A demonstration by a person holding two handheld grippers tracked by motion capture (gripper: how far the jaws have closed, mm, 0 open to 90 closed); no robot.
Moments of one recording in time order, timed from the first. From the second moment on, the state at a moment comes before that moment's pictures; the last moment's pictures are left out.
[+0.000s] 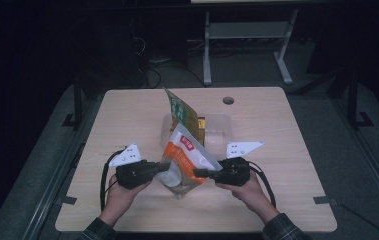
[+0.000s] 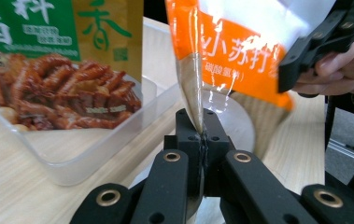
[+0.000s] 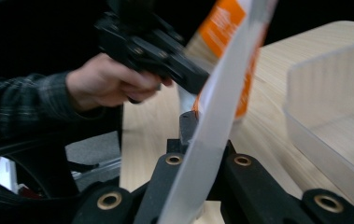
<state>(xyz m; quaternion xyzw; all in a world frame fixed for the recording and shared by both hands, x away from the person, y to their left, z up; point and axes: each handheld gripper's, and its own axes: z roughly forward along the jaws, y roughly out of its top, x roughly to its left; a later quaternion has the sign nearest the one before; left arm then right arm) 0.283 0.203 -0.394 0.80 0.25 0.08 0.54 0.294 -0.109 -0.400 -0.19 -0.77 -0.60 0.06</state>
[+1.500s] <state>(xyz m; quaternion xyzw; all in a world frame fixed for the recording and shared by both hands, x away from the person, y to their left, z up) 0.269 0.249 -0.429 0.83 0.31 0.07 0.46 0.304 -0.213 -0.337 -0.24 -0.77 -0.59 -0.07</state>
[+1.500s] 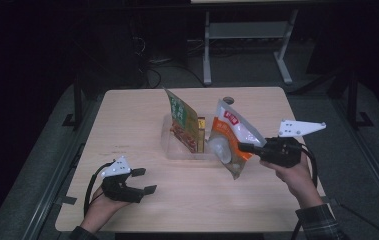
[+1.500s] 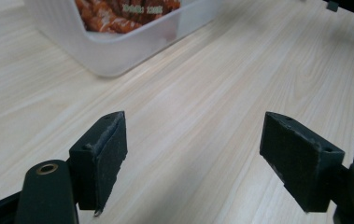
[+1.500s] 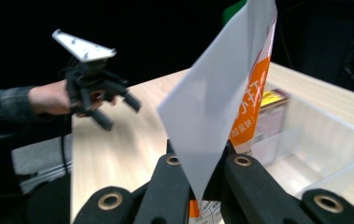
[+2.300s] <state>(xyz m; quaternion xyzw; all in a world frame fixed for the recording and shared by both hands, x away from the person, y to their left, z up) 0.272 0.250 -0.435 0.83 0.31 0.07 0.45 0.397 -0.192 -0.357 -0.32 -0.76 -0.56 -0.10</state>
